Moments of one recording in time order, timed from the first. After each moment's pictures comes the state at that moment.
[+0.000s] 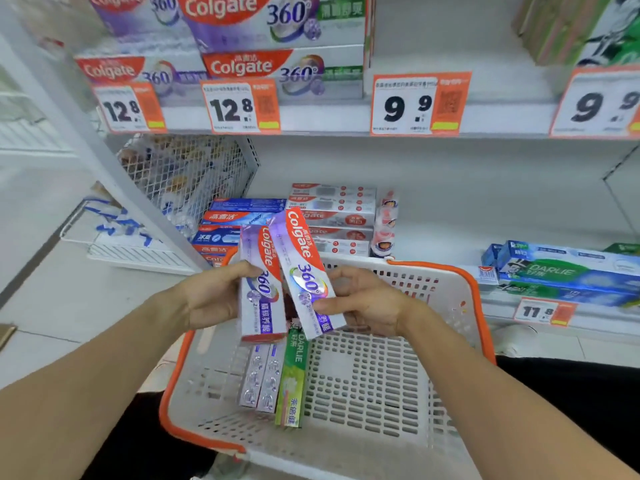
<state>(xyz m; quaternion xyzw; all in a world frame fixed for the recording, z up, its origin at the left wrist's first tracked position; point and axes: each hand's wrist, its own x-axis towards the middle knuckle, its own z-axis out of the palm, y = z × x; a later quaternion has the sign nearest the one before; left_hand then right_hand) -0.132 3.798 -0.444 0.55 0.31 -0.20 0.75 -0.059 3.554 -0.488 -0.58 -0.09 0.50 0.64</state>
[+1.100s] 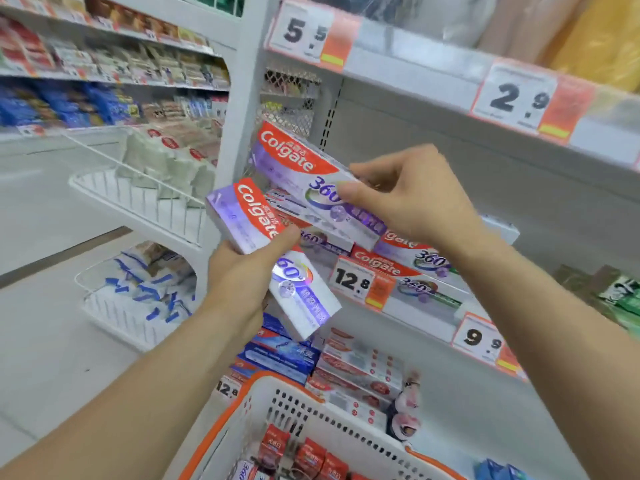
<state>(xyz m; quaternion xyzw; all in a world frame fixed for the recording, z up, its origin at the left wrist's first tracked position) -0.117 3.870 -0.267 0.41 0.21 0.31 0.83 -0.022 3.737 -0.138 -0.86 -0.41 -0.12 0.28</state>
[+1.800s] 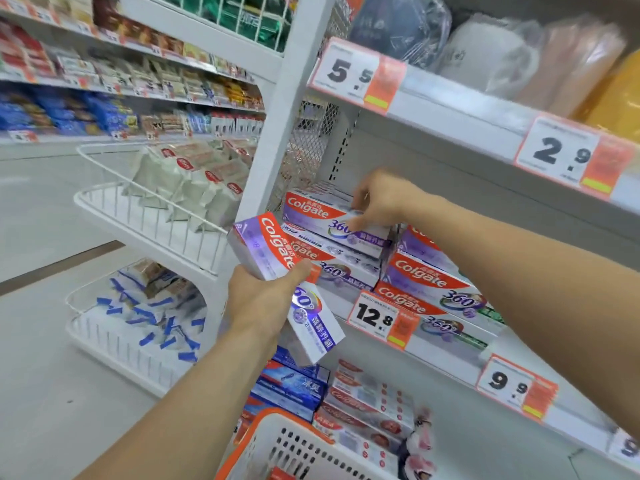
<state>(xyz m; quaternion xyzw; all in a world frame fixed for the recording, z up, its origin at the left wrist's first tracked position) -0.087 3.913 -0.290 0.44 0.26 0.30 0.81 0.087 3.840 -0.134 -0.93 -0.36 -0.06 -0.03</state>
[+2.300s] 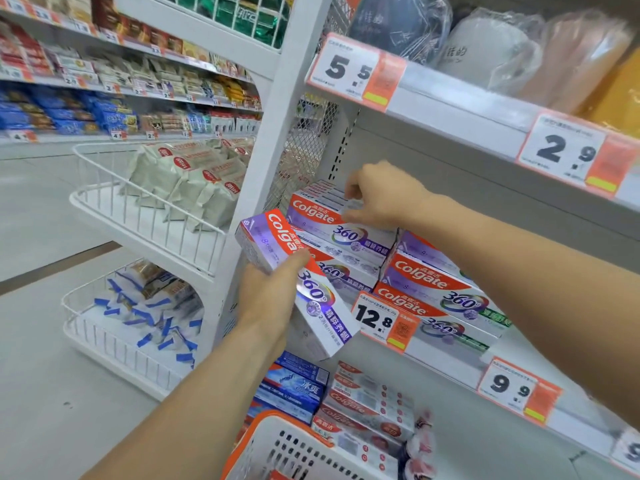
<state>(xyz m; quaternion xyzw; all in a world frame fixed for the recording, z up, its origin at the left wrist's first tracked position) -0.082 3.905 -0.277 0.40 0.23 0.28 0.84 0.067 3.839 -0.131 -0.88 -0.44 -0.16 -0.08</state>
